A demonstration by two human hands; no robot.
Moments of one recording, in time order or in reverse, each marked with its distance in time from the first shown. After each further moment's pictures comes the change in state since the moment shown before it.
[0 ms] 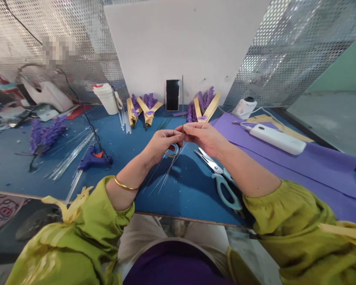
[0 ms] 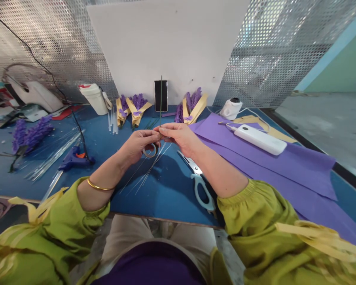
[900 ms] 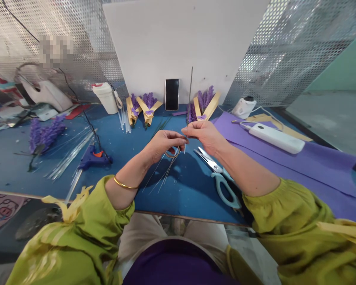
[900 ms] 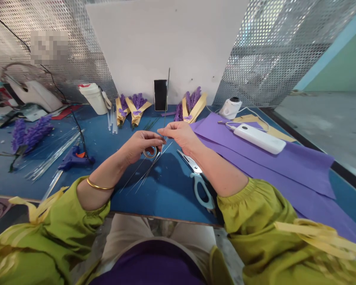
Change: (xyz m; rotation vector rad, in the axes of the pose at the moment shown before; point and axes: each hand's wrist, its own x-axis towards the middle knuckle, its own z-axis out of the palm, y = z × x) left_hand -0.003 0.005 0.001 0.104 -0.076 -0.056; right_hand 0.001 0.001 0.001 -0.135 0.105 -0.085
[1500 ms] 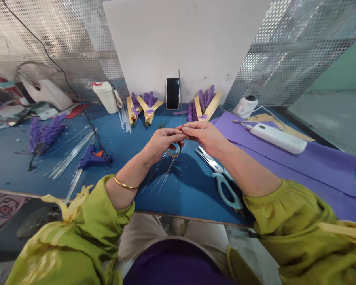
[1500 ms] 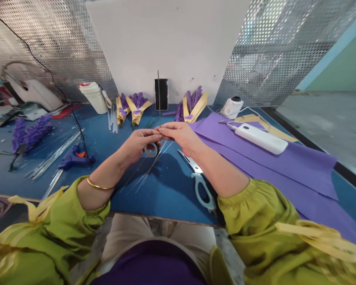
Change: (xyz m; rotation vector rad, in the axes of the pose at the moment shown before) left_hand 0.003 -0.003 0.000 -0.106 0.072 0.040; right_hand -0.001 0.000 0.000 0.126 -0.110 0.051
